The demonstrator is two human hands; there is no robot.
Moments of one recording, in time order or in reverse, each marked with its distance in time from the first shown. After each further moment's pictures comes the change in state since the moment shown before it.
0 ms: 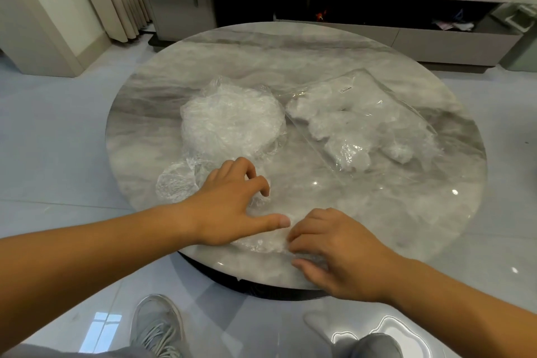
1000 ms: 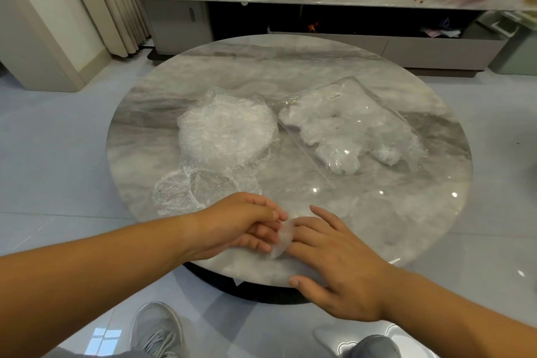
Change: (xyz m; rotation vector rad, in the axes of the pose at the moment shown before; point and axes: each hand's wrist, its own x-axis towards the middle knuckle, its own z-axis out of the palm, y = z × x) left_hand -0.003 0.039 0.004 -1.281 -0.263 -0.447; right_hand -0.022 -0.017 -0.005 -0.074 -0.062 0.071
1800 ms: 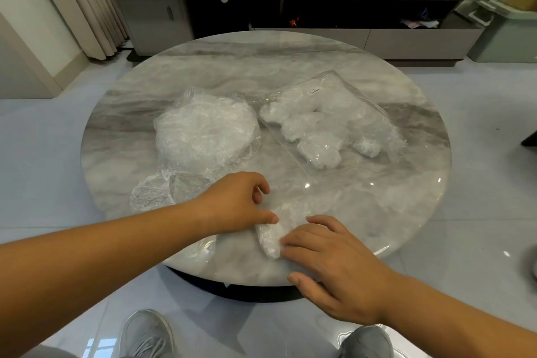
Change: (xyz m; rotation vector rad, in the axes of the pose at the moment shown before) left_hand 0.026 0.027 0.014 0.956 0.235 0.238; right_hand -0.022 0.007 0.004 -0.011 0.109 0.009
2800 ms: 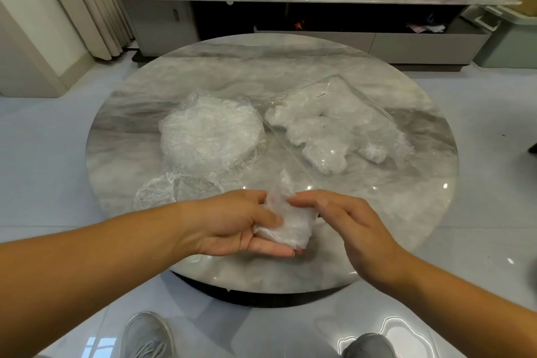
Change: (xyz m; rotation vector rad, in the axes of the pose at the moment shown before) left_hand -0.017 0.006 -0.002 -1.236 -0.515 -0.328; right_hand 0.036 -0.002 -0.037 1.063 0.339 0.472
